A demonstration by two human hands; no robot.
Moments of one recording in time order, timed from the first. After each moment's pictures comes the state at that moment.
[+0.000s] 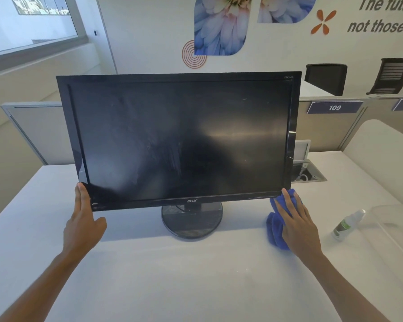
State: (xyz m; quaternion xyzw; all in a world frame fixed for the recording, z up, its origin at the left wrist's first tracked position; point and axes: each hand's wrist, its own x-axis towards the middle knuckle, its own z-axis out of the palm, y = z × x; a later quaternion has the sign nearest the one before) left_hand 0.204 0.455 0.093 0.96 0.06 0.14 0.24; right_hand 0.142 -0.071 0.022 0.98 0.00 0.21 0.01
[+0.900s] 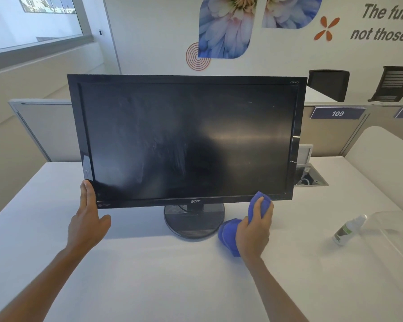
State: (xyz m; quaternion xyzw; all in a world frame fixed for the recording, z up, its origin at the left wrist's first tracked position) left_hand 0.206 0.460 0.093 0.96 0.05 0.13 0.25; right_hand 0.162 0.089 0.038 0.85 -0.27 0.27 -0.35
